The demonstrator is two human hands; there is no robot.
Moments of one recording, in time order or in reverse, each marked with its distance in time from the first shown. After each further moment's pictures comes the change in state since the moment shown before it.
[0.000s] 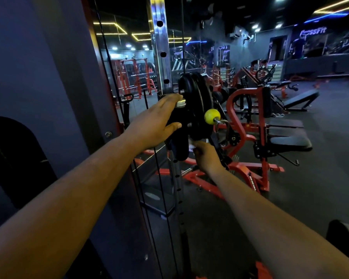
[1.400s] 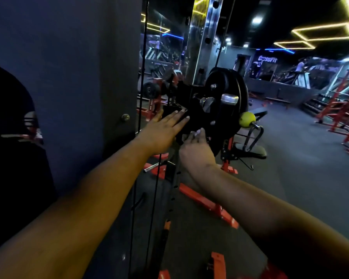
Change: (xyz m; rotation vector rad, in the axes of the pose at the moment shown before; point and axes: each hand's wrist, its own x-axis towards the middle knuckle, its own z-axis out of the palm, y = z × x) left_hand 0.001 -0.143 0.136 0.116 -0.069 0.203; right_hand -0.009 -0.114 0.081 -1.815 -0.310 -0.262
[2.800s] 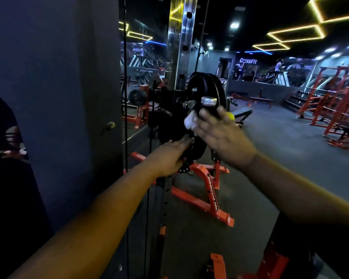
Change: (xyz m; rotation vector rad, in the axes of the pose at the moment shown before) left_hand -0.002 0.069 0.014 -0.443 -0.009 0.086; right_hand -0.050 0.119 0.058 0.237 0.865 -0.133
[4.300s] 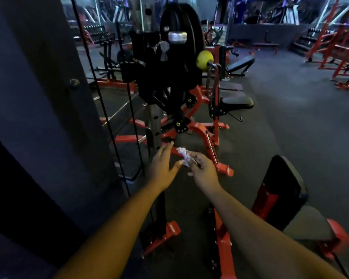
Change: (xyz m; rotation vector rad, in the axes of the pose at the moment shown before) left_hand -0.094 0.066 0.156 -0.409 0.118 -0.481; right_hand -0.141 -0.205 0.028 1.469 -0.138 1.515
